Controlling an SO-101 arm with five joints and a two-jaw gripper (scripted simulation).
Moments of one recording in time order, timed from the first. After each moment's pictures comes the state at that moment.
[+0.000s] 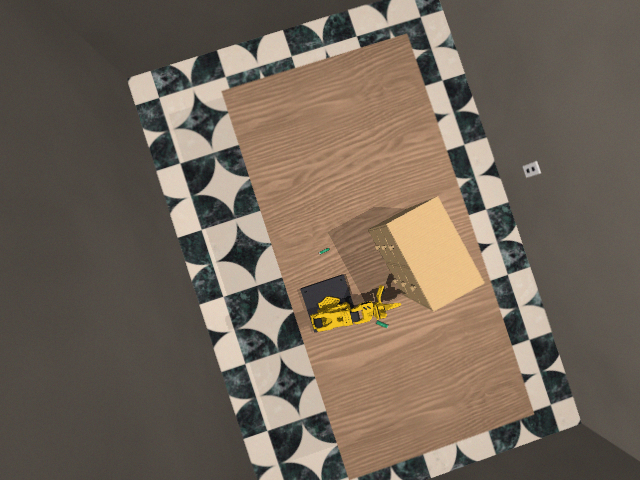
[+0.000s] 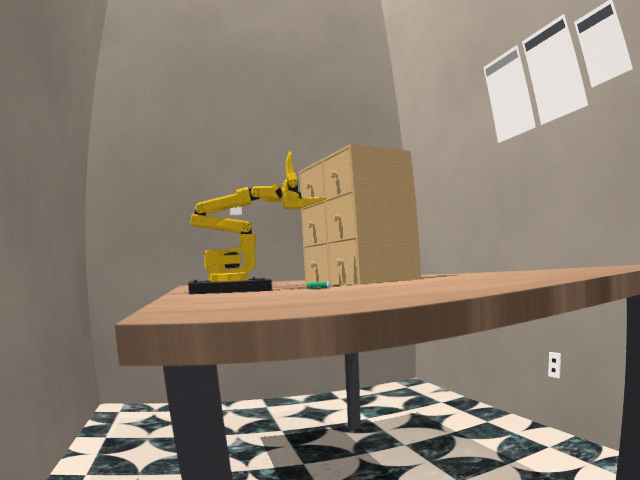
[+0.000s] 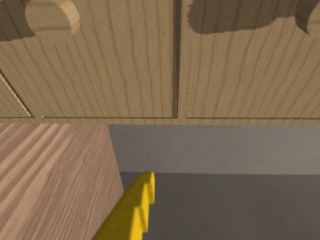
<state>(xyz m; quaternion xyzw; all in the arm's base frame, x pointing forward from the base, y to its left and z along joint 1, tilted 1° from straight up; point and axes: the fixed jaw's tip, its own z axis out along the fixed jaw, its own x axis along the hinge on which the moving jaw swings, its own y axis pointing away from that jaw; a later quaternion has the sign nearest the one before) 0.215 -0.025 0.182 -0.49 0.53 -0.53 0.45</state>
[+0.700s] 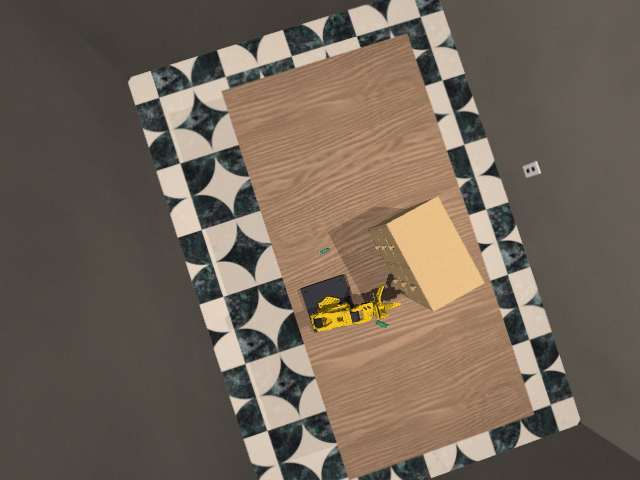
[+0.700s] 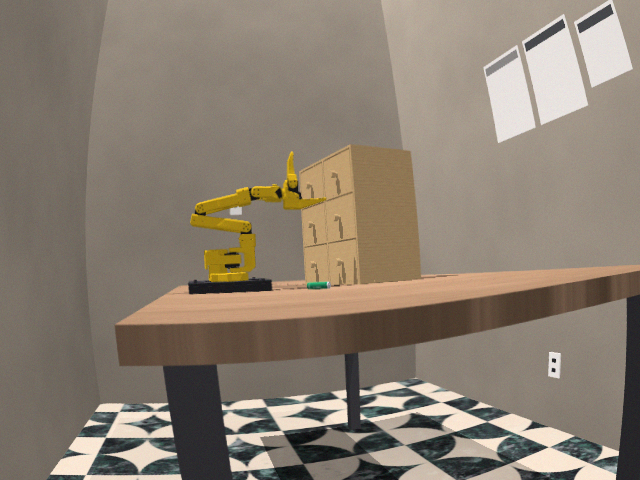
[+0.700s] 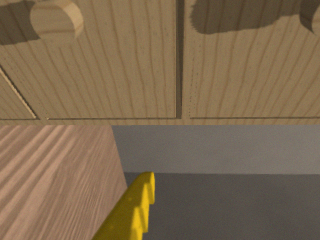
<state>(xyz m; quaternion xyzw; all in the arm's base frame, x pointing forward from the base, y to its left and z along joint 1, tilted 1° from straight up) 0.215 -0.025 0.181 -0.49 0.53 -0.52 0.45</state>
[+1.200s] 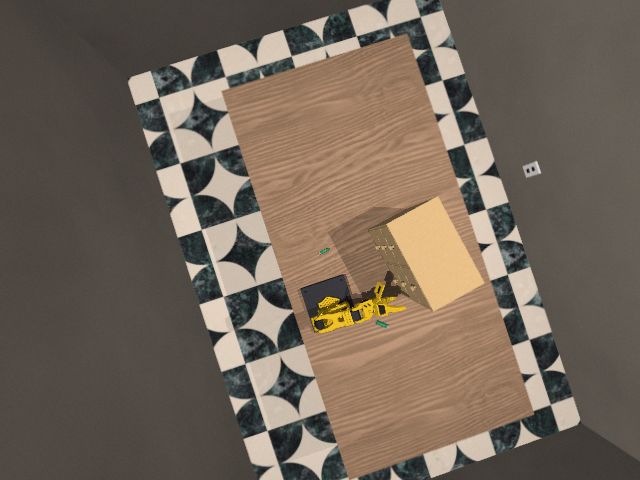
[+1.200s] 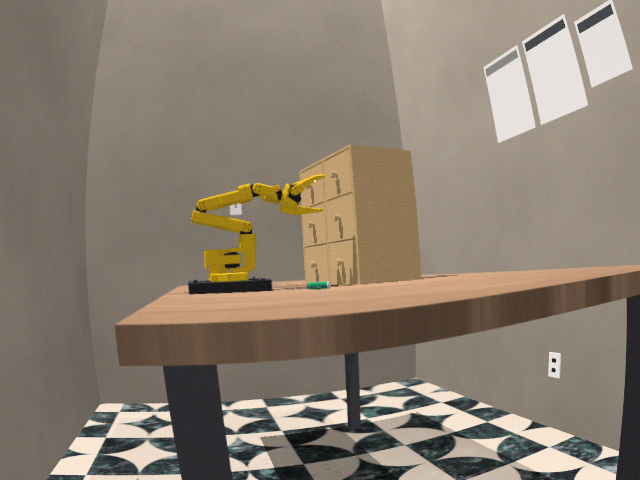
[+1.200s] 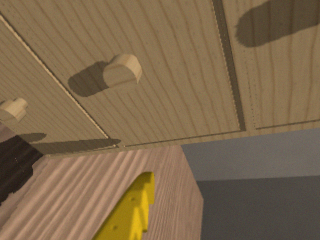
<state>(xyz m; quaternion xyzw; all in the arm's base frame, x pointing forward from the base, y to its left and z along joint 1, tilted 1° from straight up) 0.212 -0.005 0.157 -0.46 0.64 -0.37 0.48</state>
